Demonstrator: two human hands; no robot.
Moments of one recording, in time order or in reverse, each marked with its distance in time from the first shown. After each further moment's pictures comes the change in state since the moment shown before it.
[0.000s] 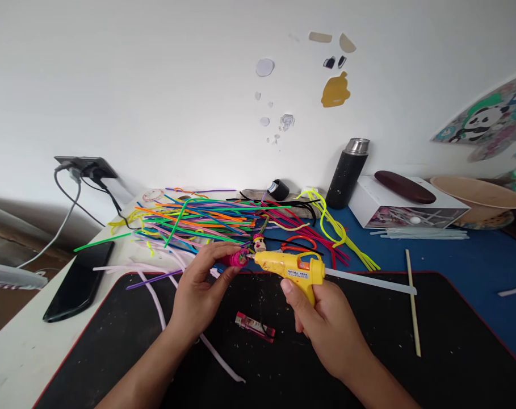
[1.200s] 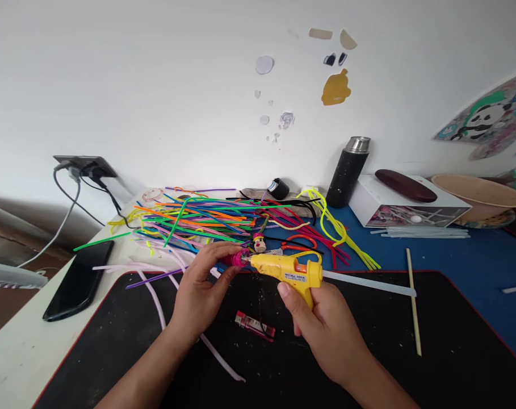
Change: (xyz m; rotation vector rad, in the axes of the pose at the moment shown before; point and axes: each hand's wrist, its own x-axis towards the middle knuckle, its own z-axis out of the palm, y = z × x) left_hand -0.001 0.001 0.000 0.026 -0.033 -0.002; right_hand -0.002 0.000 0.002 0.020 -0.037 -0.016
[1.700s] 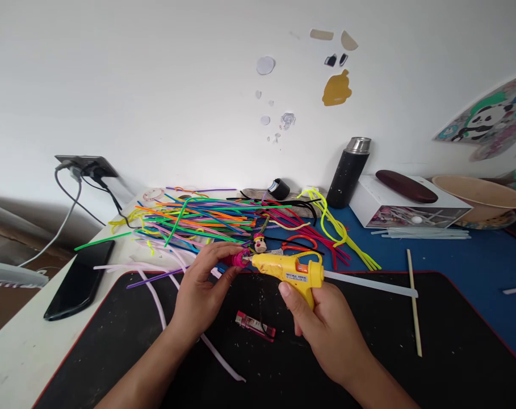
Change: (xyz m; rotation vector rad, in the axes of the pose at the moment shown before) left_hand 0.001 0.001 0.000 0.012 0.000 0.020; right_hand -0.001 -0.001 0.000 0.010 0.010 0.005
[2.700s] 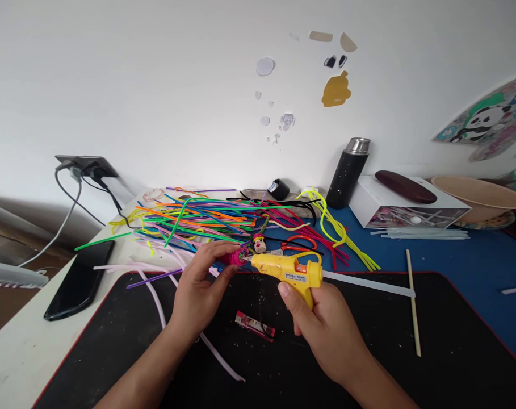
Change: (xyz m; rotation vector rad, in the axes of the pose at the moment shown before) left_hand 0.000 -0.004 -0.001 0.000 0.042 -0.019; right_hand 0.001 -0.001 -0.001 -0.014 -0.008 0.012
